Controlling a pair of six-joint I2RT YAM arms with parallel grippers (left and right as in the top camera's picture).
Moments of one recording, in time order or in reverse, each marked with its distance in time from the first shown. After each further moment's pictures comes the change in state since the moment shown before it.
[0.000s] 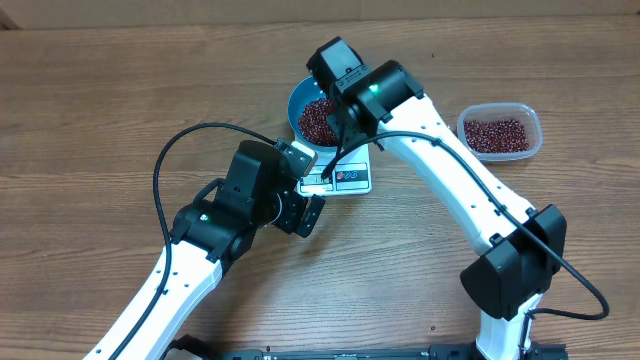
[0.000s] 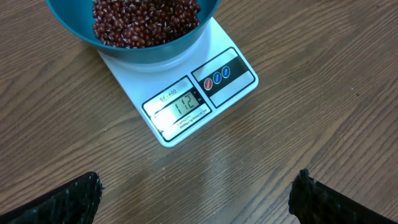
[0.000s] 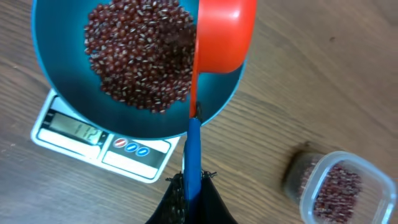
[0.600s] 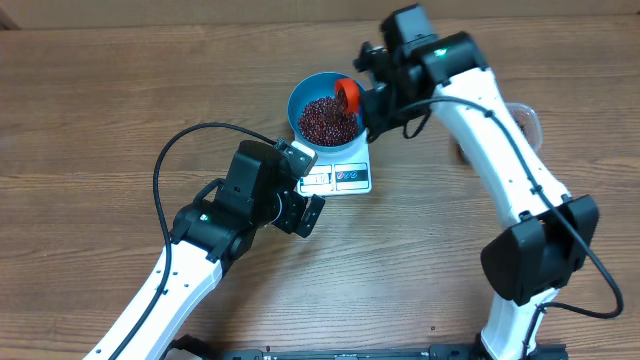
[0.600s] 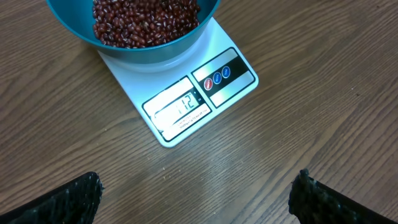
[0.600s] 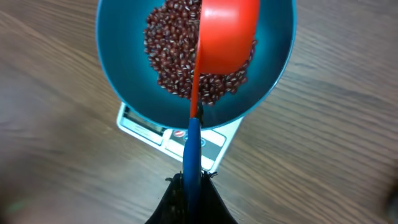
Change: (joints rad) left arm 0.000 0.000 0.000 0.000 0.000 0.000; right arm -0.221 0.000 0.000 -0.013 -0.528 -0.045
